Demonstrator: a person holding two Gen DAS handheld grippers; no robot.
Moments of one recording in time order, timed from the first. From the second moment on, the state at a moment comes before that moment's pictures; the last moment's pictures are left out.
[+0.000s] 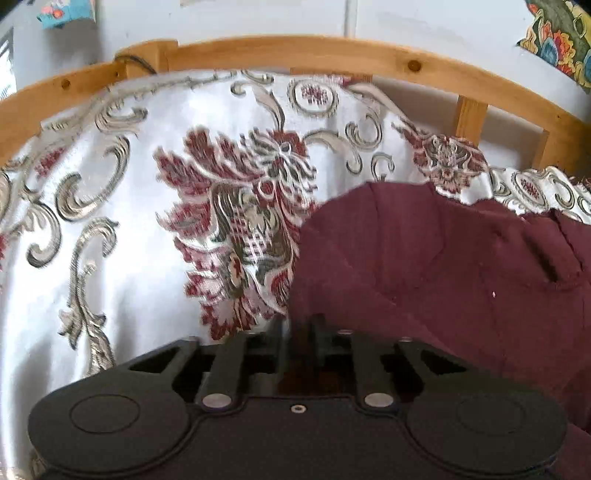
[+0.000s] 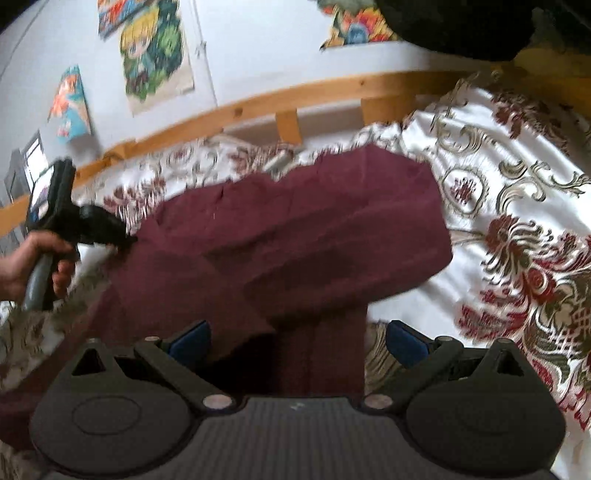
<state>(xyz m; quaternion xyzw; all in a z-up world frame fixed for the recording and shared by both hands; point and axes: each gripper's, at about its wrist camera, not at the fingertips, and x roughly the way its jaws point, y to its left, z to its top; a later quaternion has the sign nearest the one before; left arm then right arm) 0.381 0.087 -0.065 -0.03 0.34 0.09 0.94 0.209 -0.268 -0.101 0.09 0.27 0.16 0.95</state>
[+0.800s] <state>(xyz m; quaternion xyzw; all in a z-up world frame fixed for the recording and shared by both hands) 0.379 0.068 -0.057 0.02 0.31 0.10 0.94 0.211 -0.265 -0.102 0.06 0.29 0.14 0.94</state>
